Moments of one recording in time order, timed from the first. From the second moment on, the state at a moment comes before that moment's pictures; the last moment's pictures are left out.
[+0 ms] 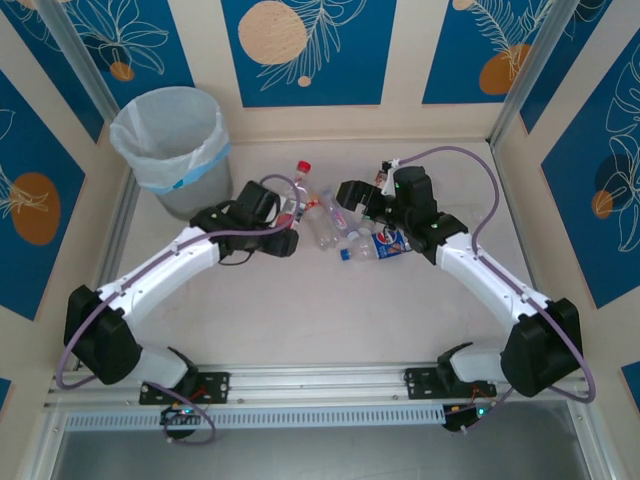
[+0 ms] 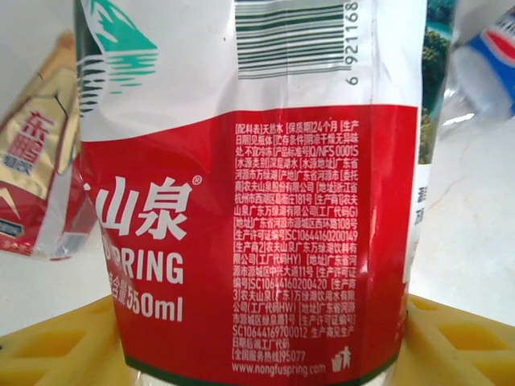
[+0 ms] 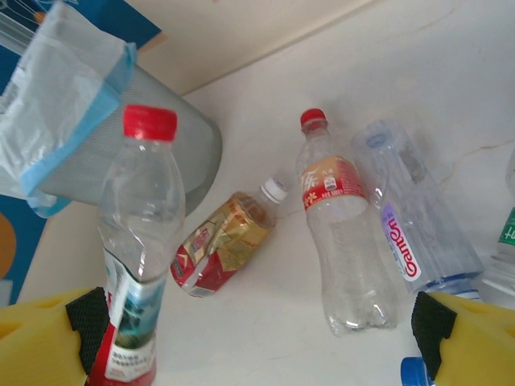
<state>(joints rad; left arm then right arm) -0.63 1.42 1.24 -0.78 -0.02 -0.27 0.44 1.29 1.02 -0.20 -0.21 0.70</state>
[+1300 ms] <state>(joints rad) 0.08 1.75 1.79 -0.67 -0.04 -0.18 0.44 1.25 0.97 -0.12 -0.21 0.73</state>
